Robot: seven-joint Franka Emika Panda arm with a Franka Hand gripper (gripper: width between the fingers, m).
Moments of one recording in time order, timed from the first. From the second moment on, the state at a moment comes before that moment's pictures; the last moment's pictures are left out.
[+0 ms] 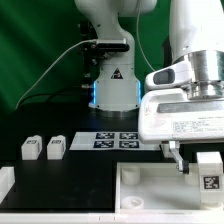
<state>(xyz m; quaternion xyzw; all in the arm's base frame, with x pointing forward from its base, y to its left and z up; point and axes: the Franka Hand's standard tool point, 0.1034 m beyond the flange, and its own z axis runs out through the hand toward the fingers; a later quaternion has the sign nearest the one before) 0.619 0.117 0.074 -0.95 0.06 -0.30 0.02</state>
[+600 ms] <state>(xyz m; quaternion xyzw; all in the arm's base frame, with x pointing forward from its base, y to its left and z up) 0.619 0.117 0.074 -0.95 0.06 -0.30 0.02</state>
